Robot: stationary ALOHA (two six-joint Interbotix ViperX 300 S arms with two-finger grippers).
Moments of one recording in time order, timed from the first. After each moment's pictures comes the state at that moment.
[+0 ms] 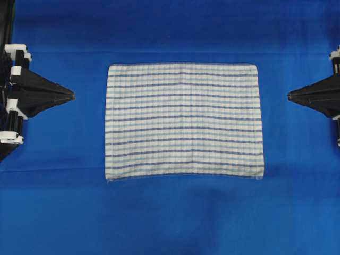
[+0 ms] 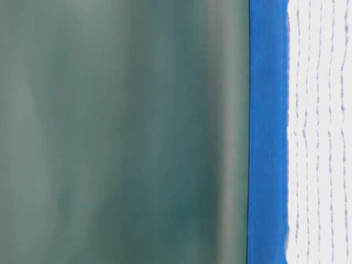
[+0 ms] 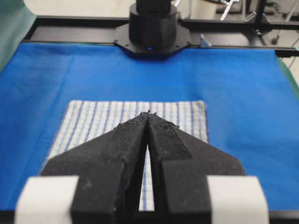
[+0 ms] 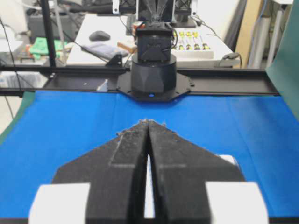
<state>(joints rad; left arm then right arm) 0.00 -0.97 1.18 0.00 -0.29 0.00 0.00 -0.97 1.18 0.00 -0.29 0.00</state>
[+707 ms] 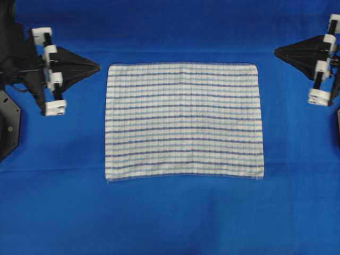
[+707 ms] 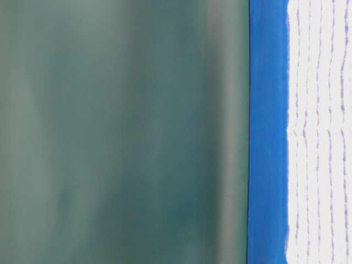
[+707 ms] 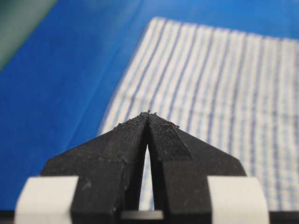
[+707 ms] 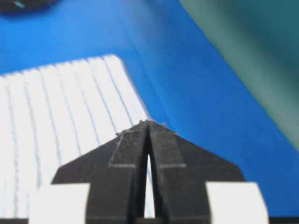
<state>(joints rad) 0.26 -0.65 1.16 -0.02 -0.31 0.02 -0.37 -0.79 1.18 0.00 -0.12 0.00</state>
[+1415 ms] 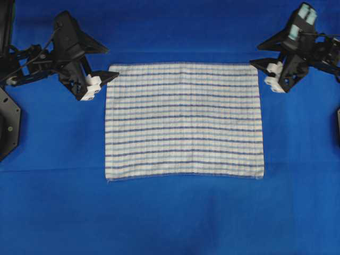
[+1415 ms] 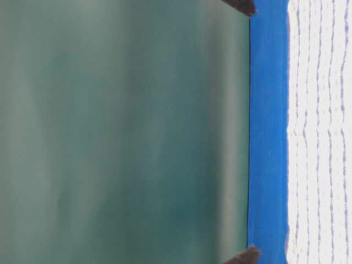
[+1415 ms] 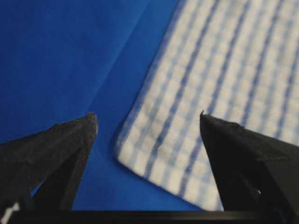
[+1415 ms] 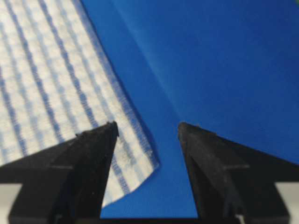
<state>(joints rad) 0.42 -0.18 1.12 -0.02 -0.43 0.02 -0.52 -0.20 1.10 0.00 -0.22 0.00</state>
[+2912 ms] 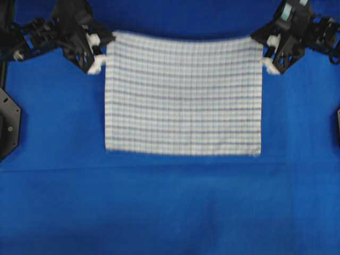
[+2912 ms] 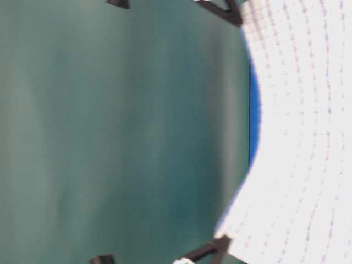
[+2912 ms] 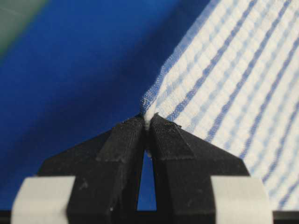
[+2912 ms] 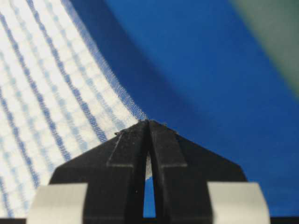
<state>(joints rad) 0.56 -0.23 0.97 -0.02 -0.24 0.02 -0.62 -0.25 0.99 -0.04 -0.08 -0.06</state>
